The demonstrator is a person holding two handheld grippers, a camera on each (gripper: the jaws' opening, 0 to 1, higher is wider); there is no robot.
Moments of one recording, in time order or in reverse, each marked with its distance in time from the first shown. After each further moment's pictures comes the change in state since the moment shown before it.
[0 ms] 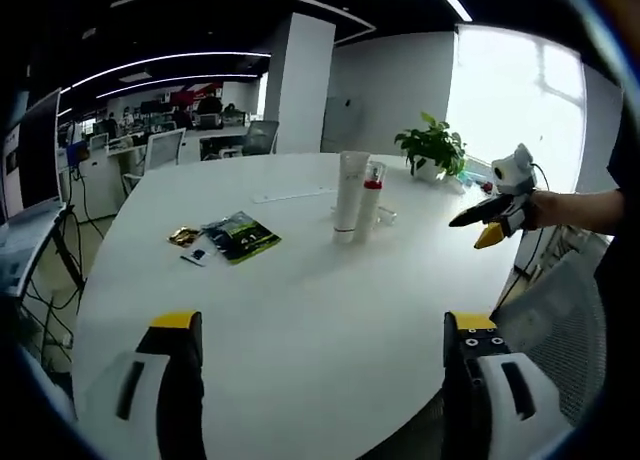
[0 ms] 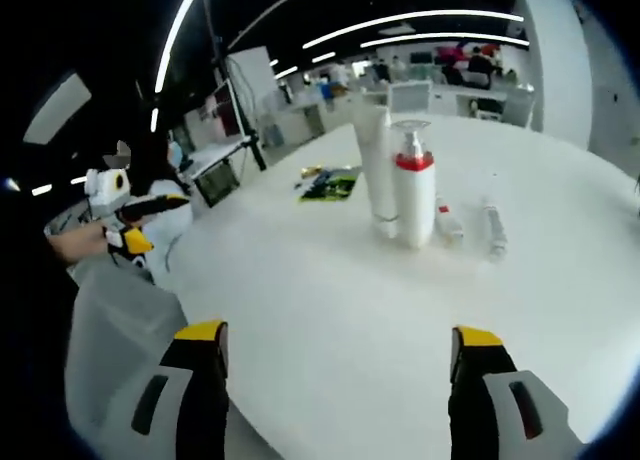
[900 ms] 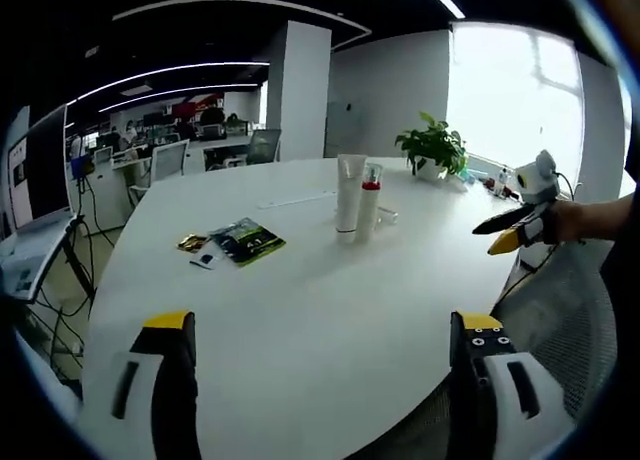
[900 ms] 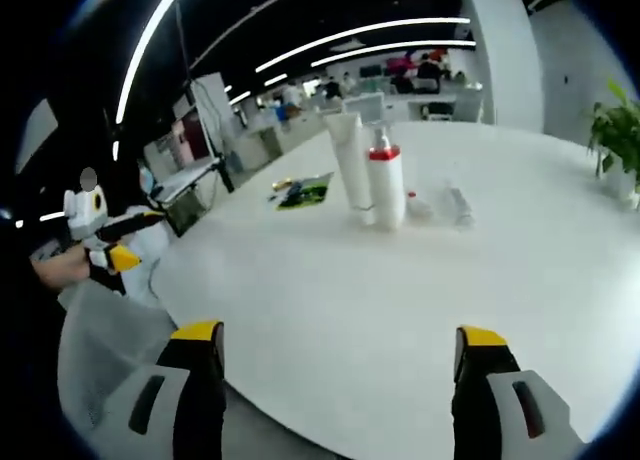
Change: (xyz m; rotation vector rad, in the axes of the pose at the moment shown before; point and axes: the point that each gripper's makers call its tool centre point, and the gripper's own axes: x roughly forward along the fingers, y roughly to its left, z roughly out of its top) left arm -0.013 -0.004 -0.003 0.042 -0.029 0.032; right arm -0.019 0.020 -0.031 0.079 -0.056 -0.150
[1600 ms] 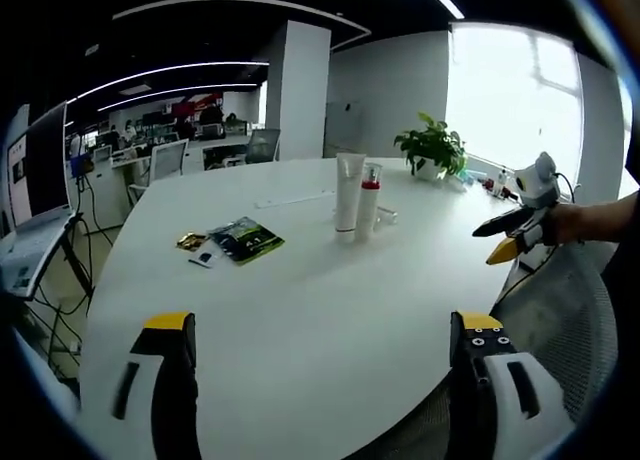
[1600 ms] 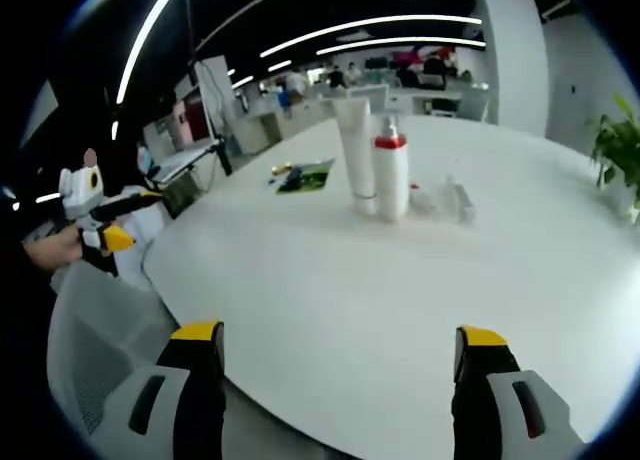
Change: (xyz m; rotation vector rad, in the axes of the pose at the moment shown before) left arm 0.000 0.002 -0.001 -0.018 -0.007 -0.003; right arm 0.002 -0.002 -0.008 -0.046 0.044 -0.026
